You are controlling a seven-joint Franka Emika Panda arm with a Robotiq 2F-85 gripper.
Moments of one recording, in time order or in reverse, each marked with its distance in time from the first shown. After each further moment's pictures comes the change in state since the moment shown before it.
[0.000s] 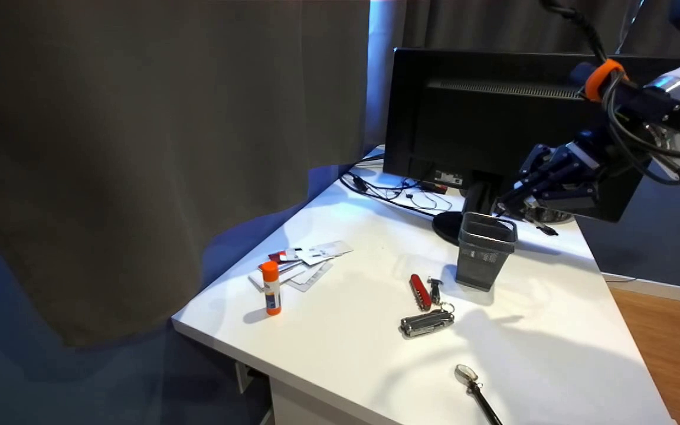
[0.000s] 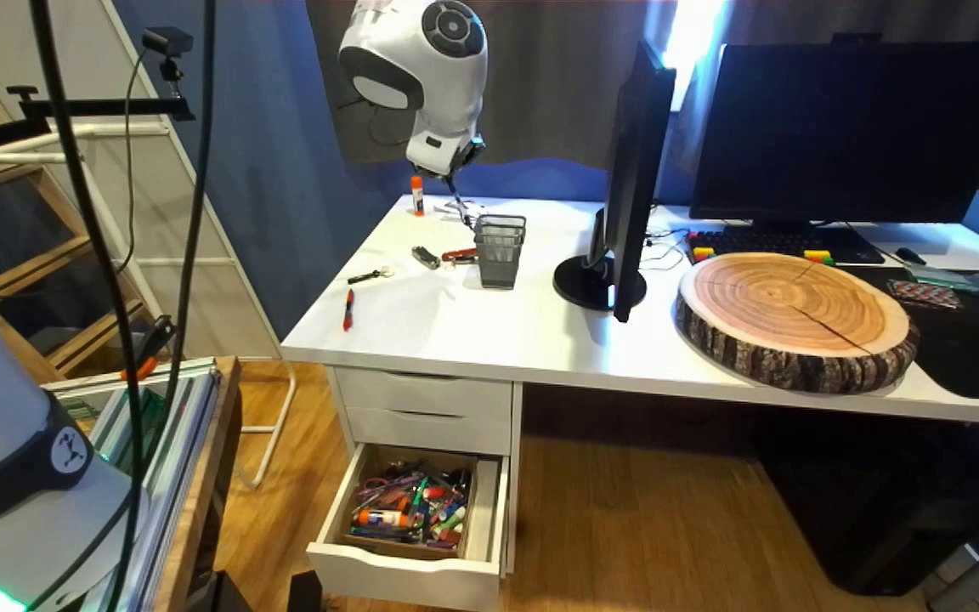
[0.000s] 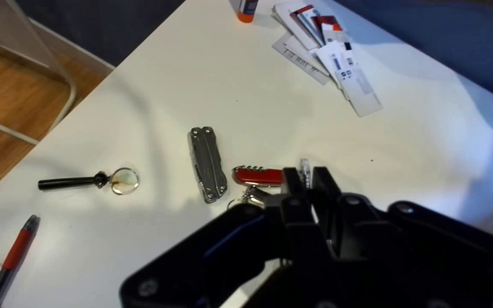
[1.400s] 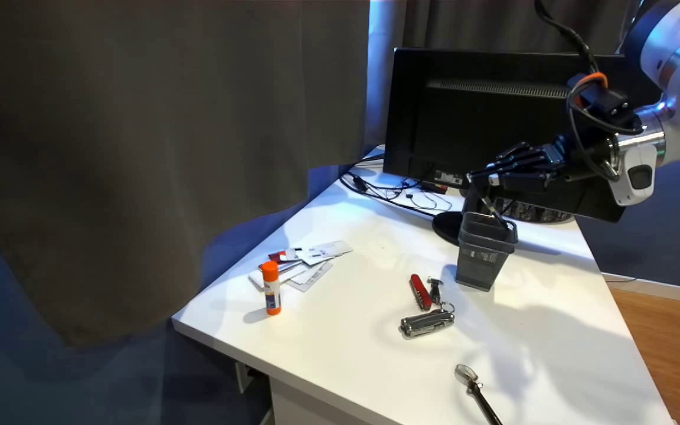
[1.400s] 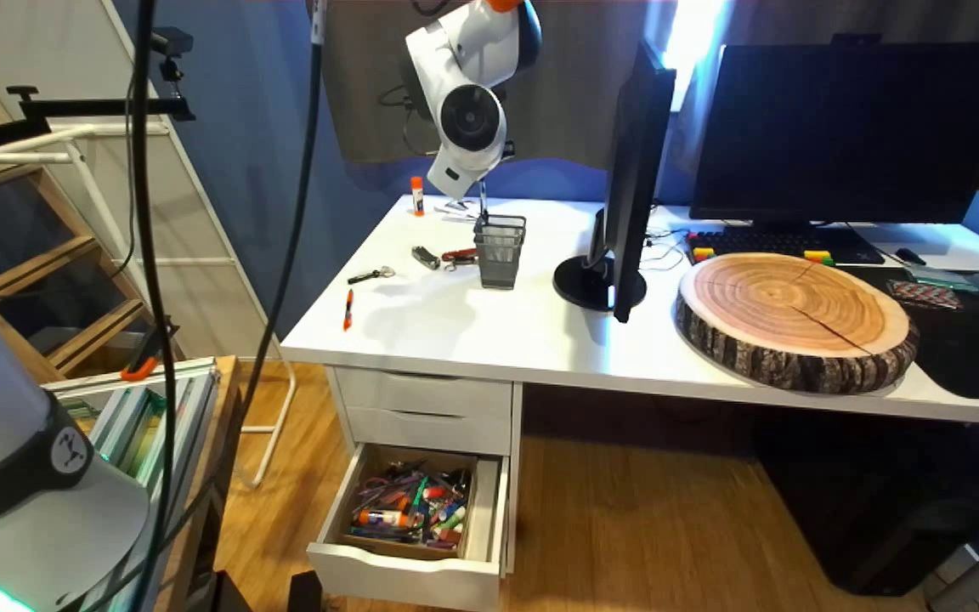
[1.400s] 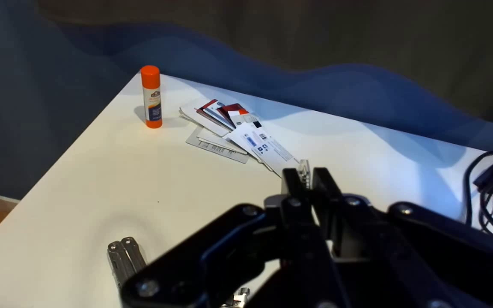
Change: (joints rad) arm -0.095 0.212 0.058 0.211 0.729 -0.099 -0.624
